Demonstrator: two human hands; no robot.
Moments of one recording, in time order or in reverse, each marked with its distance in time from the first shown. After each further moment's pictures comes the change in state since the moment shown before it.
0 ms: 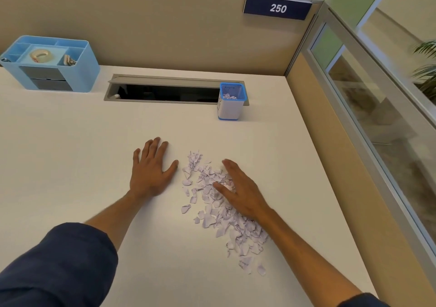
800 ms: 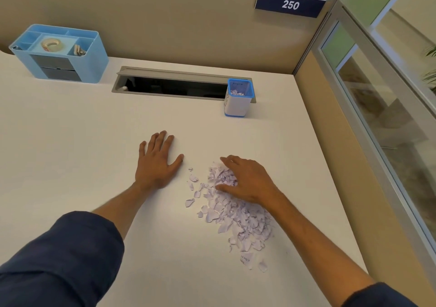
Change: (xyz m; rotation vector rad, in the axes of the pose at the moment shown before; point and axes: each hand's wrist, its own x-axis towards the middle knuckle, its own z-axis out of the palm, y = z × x) left_hand -0.001 0.000 0.000 -0.001 -0.001 -0.006; right_hand 0.016 -0.015 -0.033 -0.464 -0.152 -0.118
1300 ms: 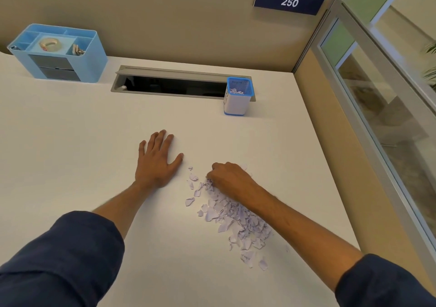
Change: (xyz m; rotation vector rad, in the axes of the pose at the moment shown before) left_hand 0.000 0.001 -0.001 -0.005 -0.005 0.003; right_hand 0.022 -0.041 0.004 -0.282 -0.017 -0.207
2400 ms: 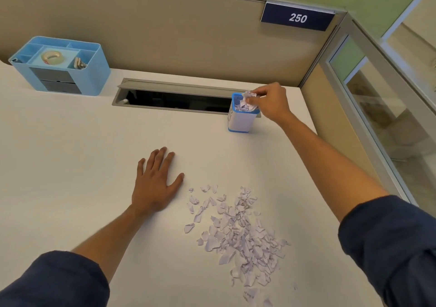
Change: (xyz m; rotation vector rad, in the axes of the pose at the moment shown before) left_hand 0.000 0.000 0.000 0.029 0.015 -0.003; right_hand 0.101 0.181 -0.107 0.851 0.584 0.549
